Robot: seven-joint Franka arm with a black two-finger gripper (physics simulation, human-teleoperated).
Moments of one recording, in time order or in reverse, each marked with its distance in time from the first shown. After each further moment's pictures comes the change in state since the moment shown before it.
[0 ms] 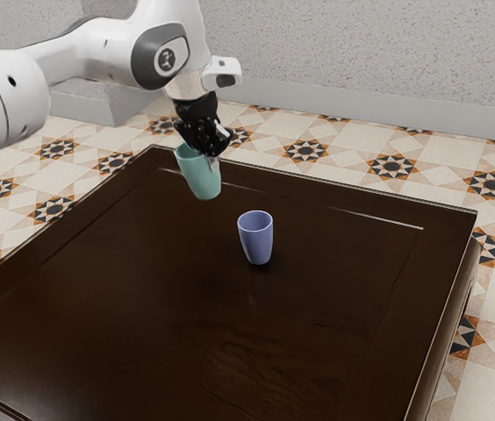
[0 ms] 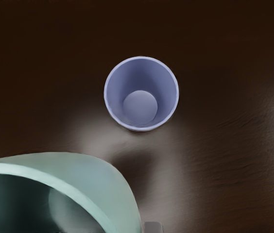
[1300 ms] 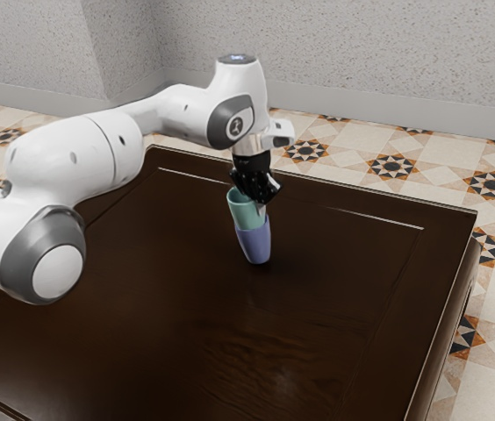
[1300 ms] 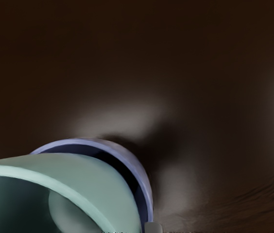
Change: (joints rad) arm 0.007 0.423 -0.028 0.304 -0.011 0.064 -0.007
